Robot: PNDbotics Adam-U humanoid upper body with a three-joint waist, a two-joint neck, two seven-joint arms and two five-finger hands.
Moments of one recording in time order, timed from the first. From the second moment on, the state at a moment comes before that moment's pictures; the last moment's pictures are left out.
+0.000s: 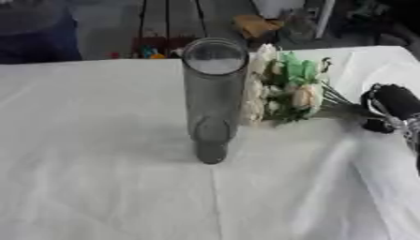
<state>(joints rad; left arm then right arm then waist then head) -0.30 0.20 -0.08 -1.72 0.11 -0.29 0.08 -0.75 -0.81 -0.16 -0.28 1.37 -0.56 -0.54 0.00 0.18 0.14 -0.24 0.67</state>
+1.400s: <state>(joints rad) -0.30 0.20 -0.08 -1.72 0.11 -0.29 0.08 -0.74 -0.81 -0.15 -0.25 1.19 -0.64 -0.56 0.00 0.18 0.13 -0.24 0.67</state>
